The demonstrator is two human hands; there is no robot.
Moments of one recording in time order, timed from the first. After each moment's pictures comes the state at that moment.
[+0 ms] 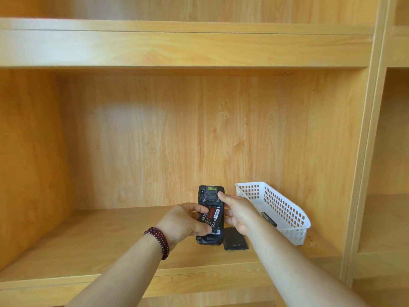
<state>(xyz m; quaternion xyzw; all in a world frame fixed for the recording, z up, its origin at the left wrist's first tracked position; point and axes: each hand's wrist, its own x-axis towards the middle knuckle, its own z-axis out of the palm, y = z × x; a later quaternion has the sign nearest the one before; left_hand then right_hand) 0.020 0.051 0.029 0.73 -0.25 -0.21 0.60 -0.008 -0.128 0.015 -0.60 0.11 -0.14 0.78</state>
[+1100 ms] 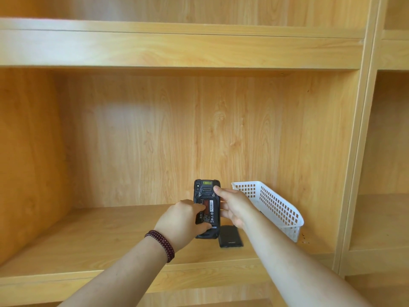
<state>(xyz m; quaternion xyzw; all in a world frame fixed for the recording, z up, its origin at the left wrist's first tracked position) 0.002 0.046 0.027 0.86 -0.41 0.21 0.20 -0.016 -0.126 0.030 -0.61 0.09 -0.13 0.78</state>
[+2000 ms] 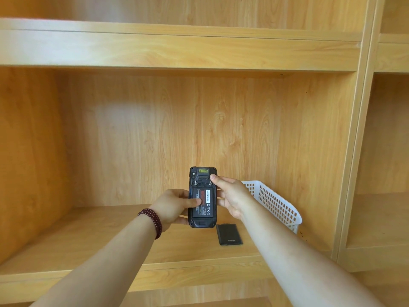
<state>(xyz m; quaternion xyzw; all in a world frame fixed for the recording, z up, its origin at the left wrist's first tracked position) 0.028 0.056 0.052 0.72 -0.23 -0.20 0.63 -0.022 -0.113 0.054 -0.60 0.03 -0.17 0.78</state>
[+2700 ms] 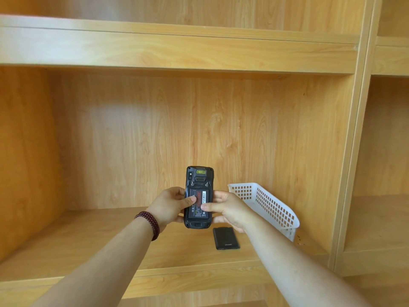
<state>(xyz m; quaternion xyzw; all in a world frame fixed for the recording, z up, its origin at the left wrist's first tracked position) 0.045 0.047 0.045 0.71 -0.27 -0.14 0.63 -0.030 -0.125 0.032 -0.73 0.00 -0.09 0.68</state>
